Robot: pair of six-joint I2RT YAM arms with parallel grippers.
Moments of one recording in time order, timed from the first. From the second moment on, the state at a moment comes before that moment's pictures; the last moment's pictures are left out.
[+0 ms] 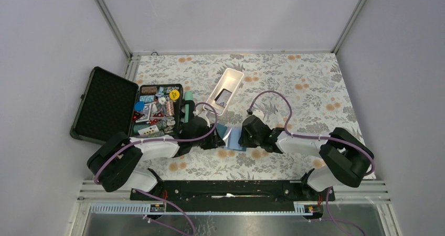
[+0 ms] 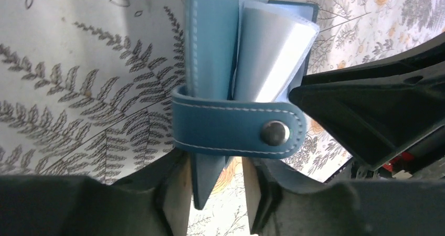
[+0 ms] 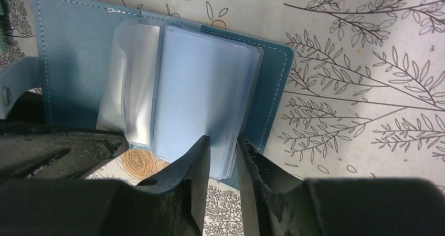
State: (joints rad) left arm -0.75 1.40 0.46 0.22 0.15 -0.87; right arm 0.87 1.46 0.62 -0.05 0.14 0.81
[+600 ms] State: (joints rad) left arm -0.78 1.38 0.61 -0.02 0.00 -0.70; right arm 0.87 1.53 0.66 -0.02 0.14 0.82
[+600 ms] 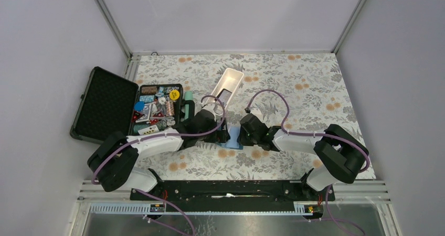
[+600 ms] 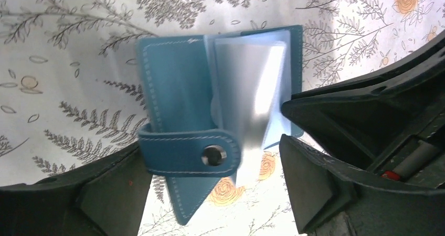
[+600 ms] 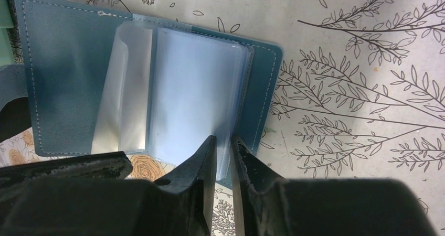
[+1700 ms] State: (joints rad) left arm -0.89 1.46 0.75 -0.30 -0.34 -0.63; right arm 0.86 1.53 0.69 -0.10 0.16 0.82
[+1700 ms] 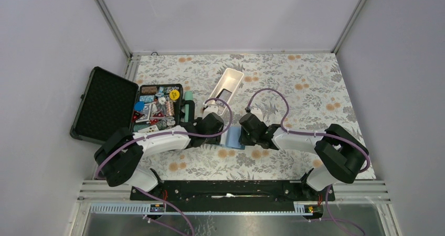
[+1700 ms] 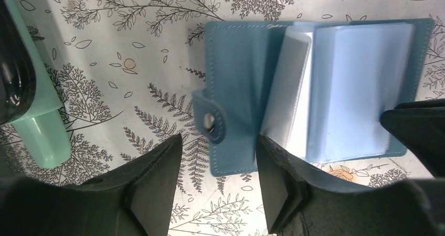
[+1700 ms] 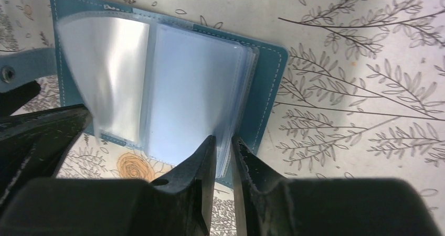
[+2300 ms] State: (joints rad) left arm -0.89 1.36 0.74 -0.31 -0.35 -0.64; right arm 0.86 1.43 0.71 -0.25 0.19 0.78
